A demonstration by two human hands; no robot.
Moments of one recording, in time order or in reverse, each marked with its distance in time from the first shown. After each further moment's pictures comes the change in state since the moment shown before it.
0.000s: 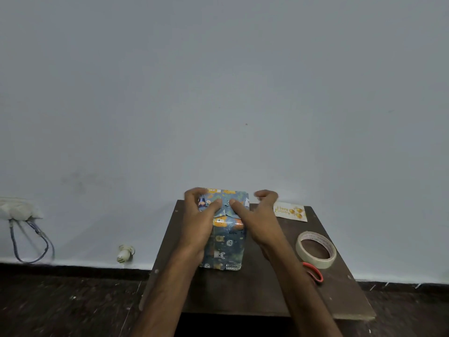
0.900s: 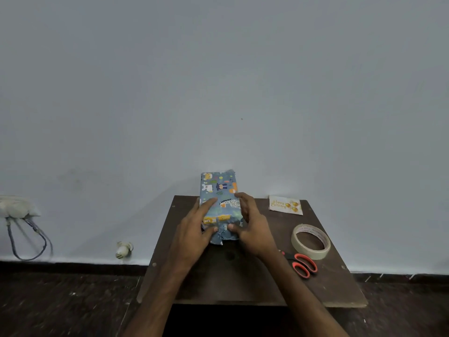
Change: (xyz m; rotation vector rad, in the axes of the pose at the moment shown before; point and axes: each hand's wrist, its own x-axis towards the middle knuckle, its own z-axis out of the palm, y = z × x) left_hand 0.024 -0.068 -0.036 0.773 -0.185 0.487; right_hand 0.009 0.065 -0.010 -0.159 -0.201 -0.217
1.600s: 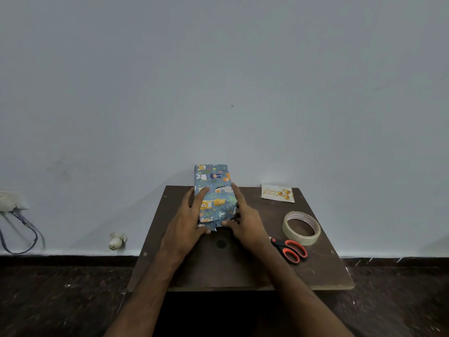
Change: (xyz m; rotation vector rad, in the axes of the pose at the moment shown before) left_hand 0.003 -0.021 0.020 0.226 -0.088 0.036; right_hand -0.002 0.021 -0.001 -0.272 -0.018 0.069
